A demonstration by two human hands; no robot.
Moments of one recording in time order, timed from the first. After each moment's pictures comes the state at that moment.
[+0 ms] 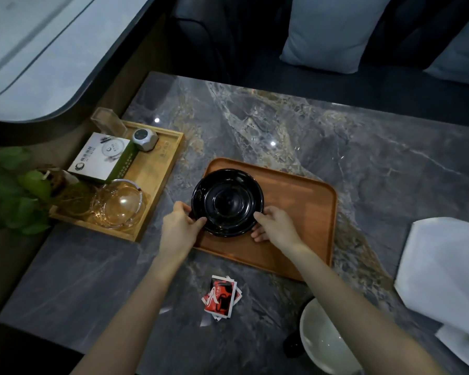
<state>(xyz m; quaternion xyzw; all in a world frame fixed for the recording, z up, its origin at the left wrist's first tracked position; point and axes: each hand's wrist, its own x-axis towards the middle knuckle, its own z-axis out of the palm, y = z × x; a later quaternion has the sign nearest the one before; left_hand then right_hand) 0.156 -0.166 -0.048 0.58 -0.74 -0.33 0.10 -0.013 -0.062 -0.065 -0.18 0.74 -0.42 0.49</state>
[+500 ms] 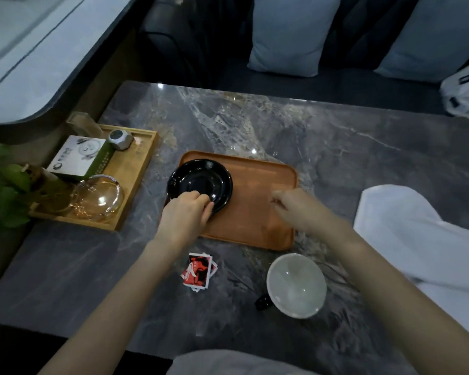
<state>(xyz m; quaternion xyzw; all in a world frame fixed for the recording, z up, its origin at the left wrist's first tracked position) 0.132 -0.108 0.002 0.31 -0.94 -0.12 0.07 -0.059 0.027 0.023 -0.53 0.81 -0.09 0.25</state>
